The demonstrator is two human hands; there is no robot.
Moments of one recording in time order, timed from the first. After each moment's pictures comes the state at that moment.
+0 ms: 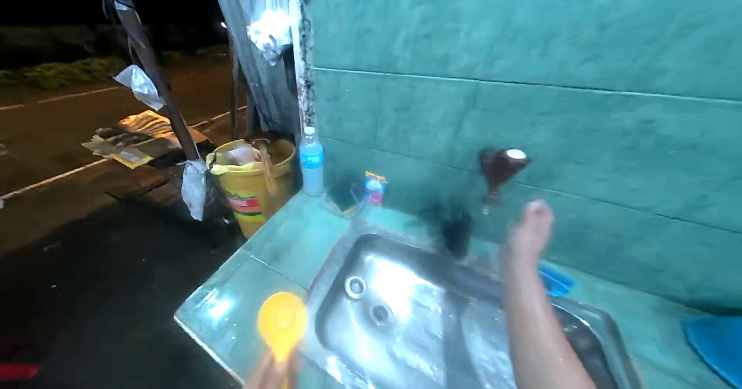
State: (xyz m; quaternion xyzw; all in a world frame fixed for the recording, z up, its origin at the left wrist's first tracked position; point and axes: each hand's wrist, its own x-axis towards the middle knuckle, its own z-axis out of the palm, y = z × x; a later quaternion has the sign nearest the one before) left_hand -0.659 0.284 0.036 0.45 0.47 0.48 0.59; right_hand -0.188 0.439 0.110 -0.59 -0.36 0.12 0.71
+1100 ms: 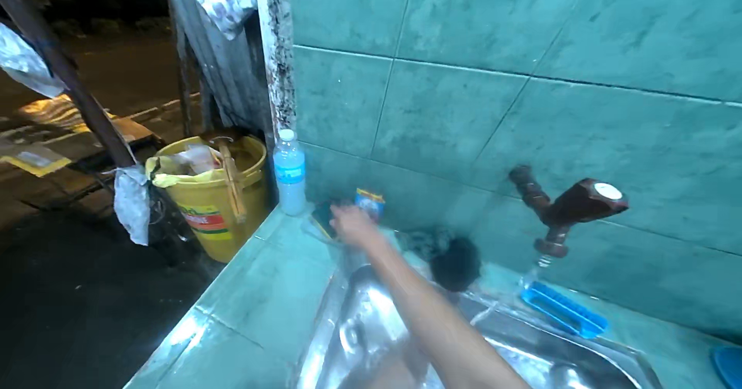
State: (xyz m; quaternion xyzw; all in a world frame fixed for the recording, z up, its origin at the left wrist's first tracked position) left_hand -0.445 0.472 0.010 0.74 0.35 0.00 0.57; right_hand -0.374 0.688 0.060 -0.66 -0.74 0.11 0.07
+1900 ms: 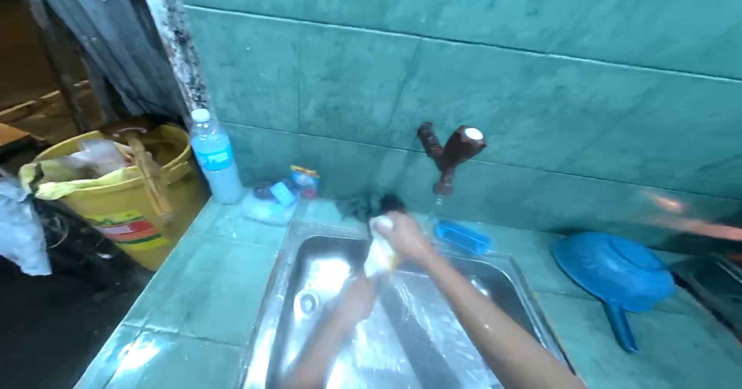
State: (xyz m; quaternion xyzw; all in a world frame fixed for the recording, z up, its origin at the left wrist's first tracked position) left_hand -0.405 0.489 0.019 0.66 0.41 0.01 0.63; right_hand -0.234 0.484 0.082 -0.80 -0.53 0.19 0.21
